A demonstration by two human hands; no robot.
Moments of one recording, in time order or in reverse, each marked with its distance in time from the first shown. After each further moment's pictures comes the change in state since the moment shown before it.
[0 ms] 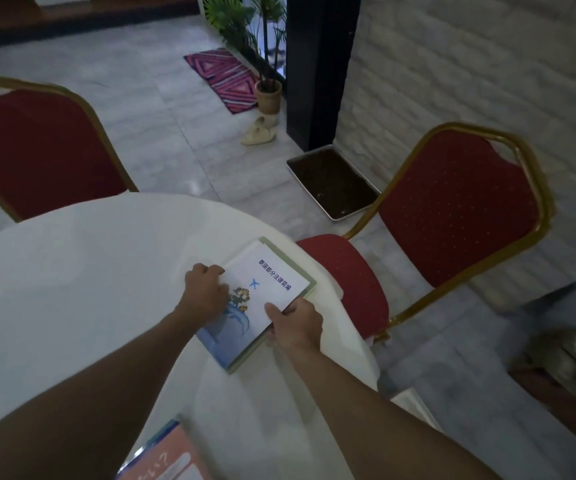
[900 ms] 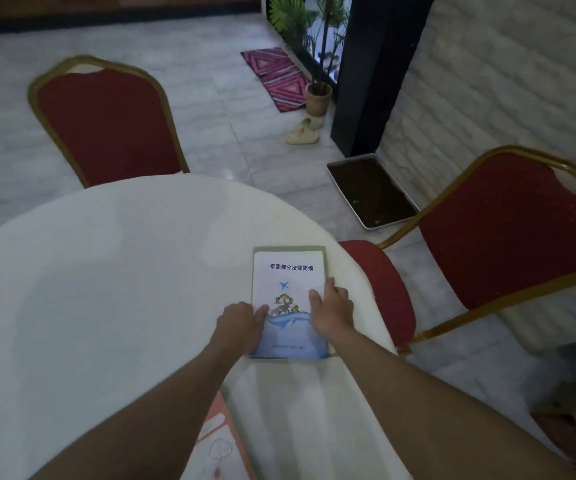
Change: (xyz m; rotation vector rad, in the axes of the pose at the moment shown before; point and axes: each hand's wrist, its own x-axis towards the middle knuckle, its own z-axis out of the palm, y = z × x) left_hand -0.080 -0.019 0.023 -0.037 -0.127 -0.254; right_hand 0.018 -0.006 0.001 -0.536 -0.145 -0.196
